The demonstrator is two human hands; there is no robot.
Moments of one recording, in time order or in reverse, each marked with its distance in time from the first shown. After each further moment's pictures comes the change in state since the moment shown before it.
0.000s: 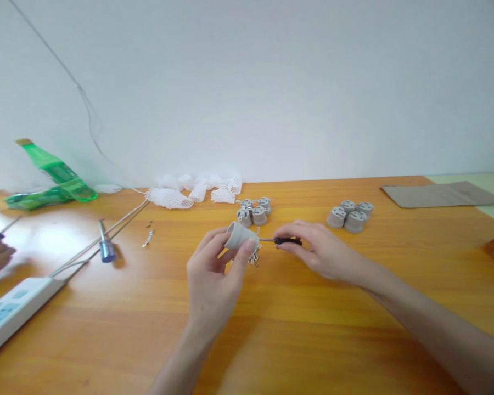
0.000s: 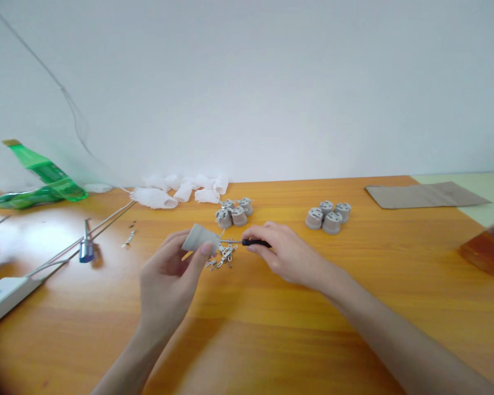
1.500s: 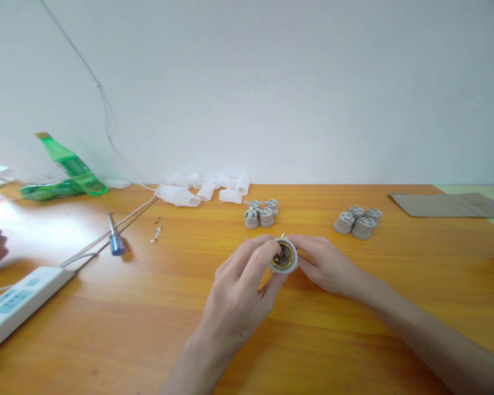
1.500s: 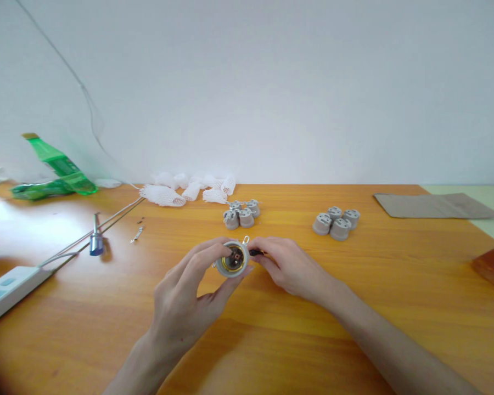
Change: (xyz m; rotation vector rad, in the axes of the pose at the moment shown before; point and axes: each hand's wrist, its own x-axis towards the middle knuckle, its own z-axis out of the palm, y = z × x) left_hand -0.009 0.014 -0.001 0.419 -0.172 0.579; right_hand -0.005 -0.005 0.017 0.142 -0.034 -0.017
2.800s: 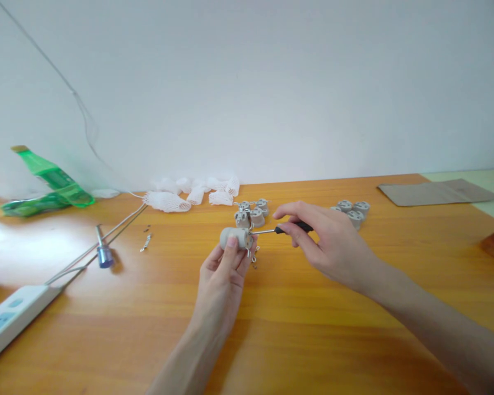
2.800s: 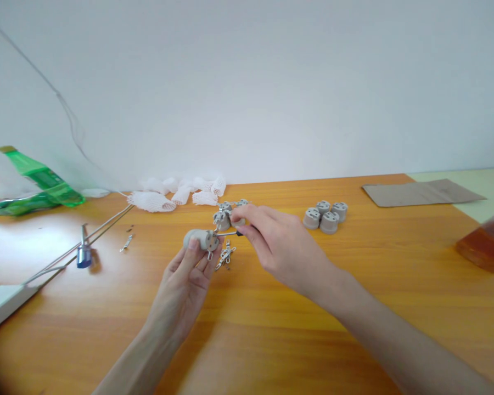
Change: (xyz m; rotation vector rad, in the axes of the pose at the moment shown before) left_hand 0.003 -0.010 0.022 -1.205 0.343 -1.126; right_hand 0.005 -0.041 -0.036 -0.235 0.362 -0.140
